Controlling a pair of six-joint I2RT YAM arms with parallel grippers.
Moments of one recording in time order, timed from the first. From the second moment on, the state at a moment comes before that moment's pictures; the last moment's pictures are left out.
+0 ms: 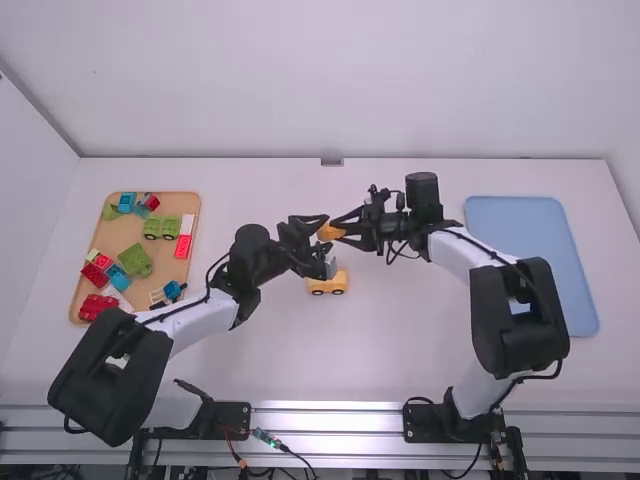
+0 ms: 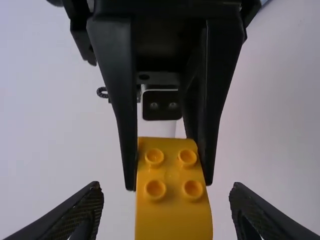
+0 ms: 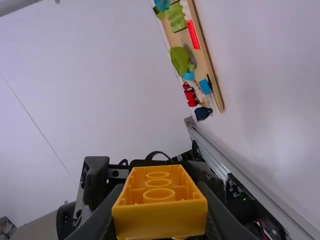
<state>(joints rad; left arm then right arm) -0.42 1.46 0.57 0.69 0.41 1.23 0.22 1.79 1.01 0.07 -1.26 1.22</state>
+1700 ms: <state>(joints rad) -0.42 1.46 0.57 0.69 0.46 1.23 0.19 1.79 1.01 0.07 -1.24 1.20</state>
